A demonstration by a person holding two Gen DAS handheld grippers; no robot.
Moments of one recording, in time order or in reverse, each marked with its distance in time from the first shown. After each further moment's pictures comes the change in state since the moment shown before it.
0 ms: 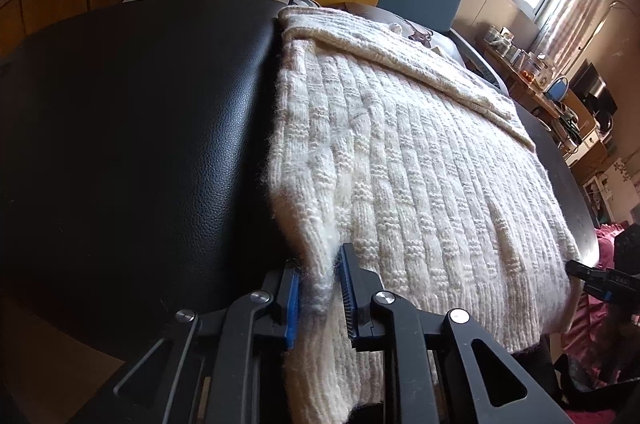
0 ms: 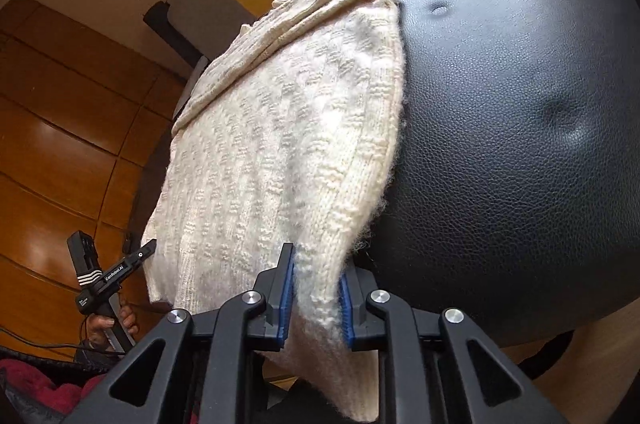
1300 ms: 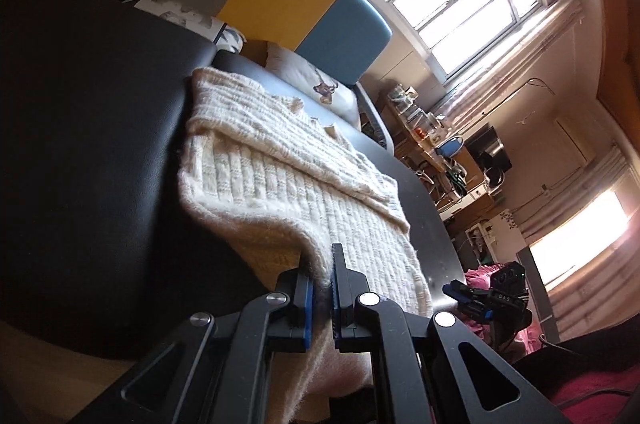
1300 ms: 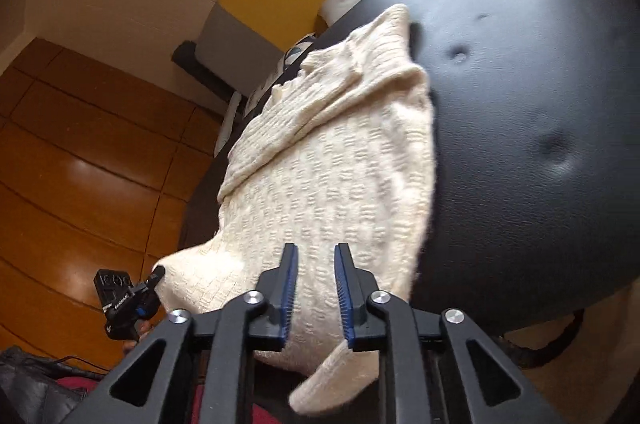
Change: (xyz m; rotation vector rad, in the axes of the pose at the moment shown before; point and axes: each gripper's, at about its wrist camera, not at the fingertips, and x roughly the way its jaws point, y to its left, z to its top) left arm -0.076 0.030 0.025 -0.166 -0.076 -0.476; right arm -0.046 -0.007 0.028 0.105 -0.103 0.132
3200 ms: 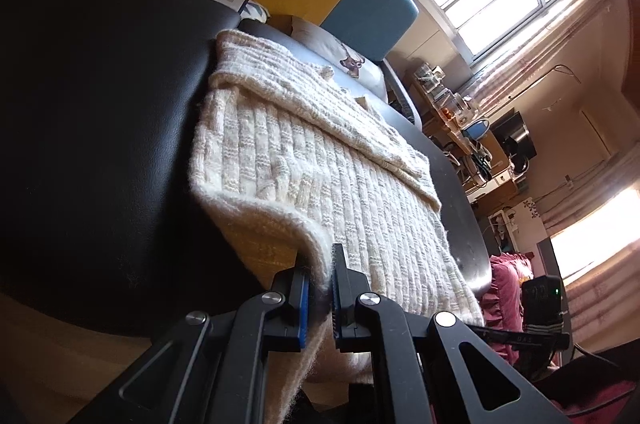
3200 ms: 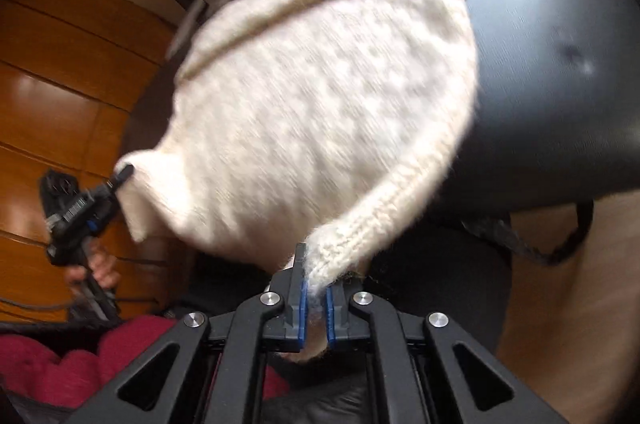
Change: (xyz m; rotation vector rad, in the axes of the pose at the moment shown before) left arm 0.009 -0.006 -0.019 0.027 0.038 0.074; right arm 0.041 0.064 -0.068 -0.128 0.266 -0.197
